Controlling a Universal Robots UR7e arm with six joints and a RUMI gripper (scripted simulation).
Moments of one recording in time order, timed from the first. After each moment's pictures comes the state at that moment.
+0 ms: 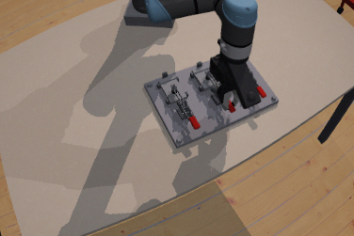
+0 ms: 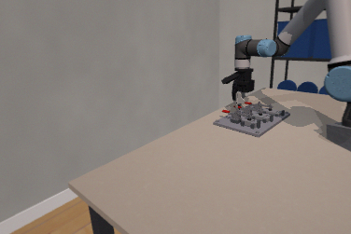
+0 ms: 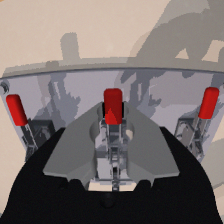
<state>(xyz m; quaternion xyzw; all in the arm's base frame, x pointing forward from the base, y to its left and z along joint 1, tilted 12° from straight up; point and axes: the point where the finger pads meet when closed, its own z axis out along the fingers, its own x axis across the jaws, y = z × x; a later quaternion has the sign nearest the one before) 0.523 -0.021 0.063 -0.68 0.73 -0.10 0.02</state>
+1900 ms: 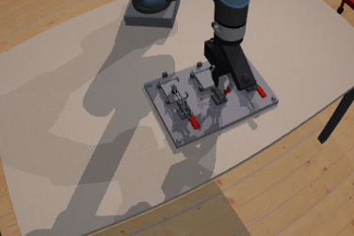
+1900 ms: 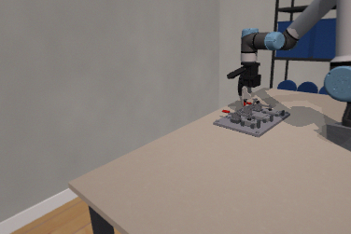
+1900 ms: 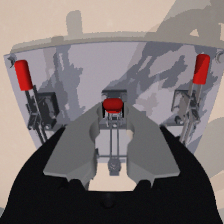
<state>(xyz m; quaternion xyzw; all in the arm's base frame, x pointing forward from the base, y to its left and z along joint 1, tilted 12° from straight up) 0.487 -0.015 0.087 -0.68 0.73 -0.11 0.02</state>
